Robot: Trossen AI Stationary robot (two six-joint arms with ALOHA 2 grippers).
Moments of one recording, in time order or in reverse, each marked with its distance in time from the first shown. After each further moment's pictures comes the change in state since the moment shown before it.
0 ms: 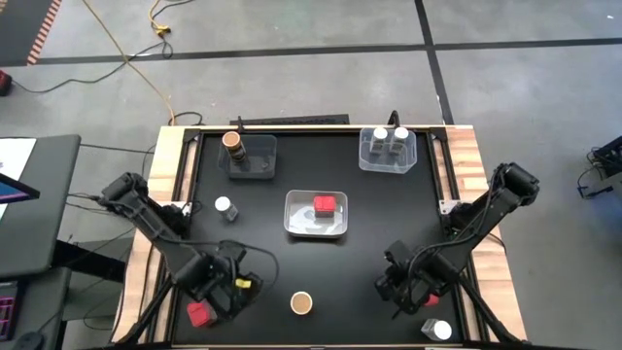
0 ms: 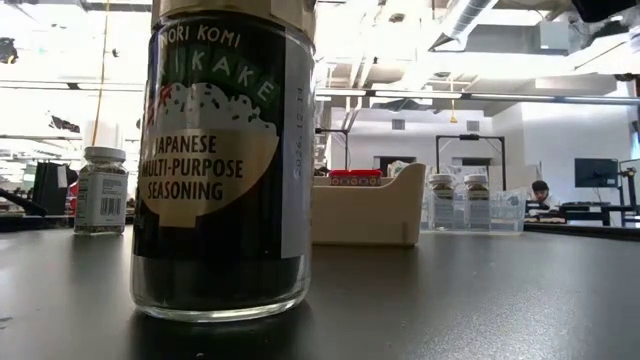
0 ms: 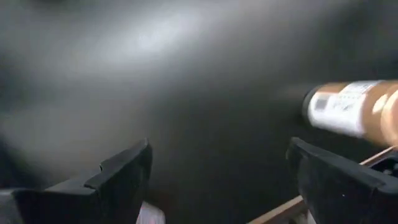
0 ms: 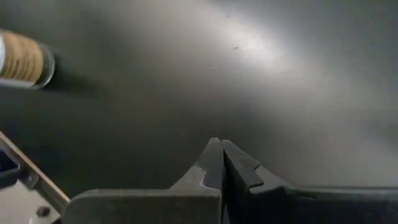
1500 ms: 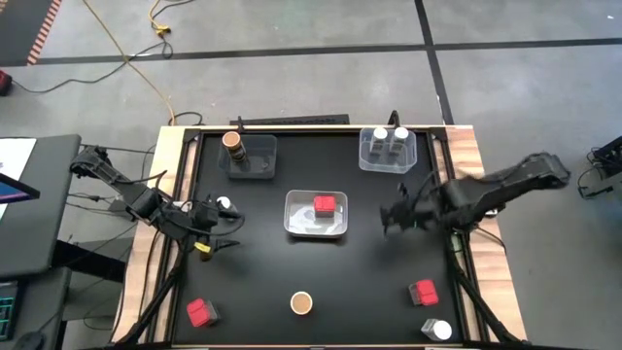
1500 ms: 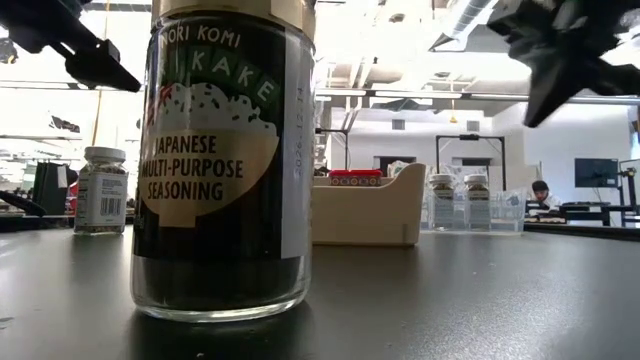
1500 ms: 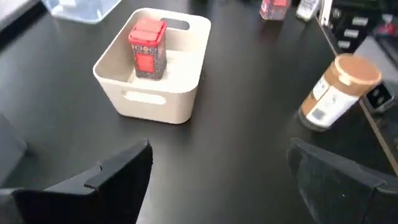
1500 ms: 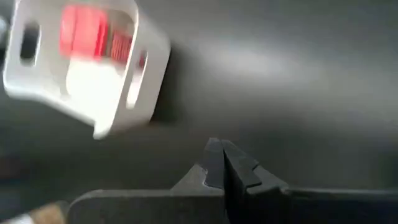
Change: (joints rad) left arm 0.178 -1.023 -0.937 0.792 -0.260 1.437; right arm -0.469 -0.435 -0.223 -0.044 -0.010 -0.094
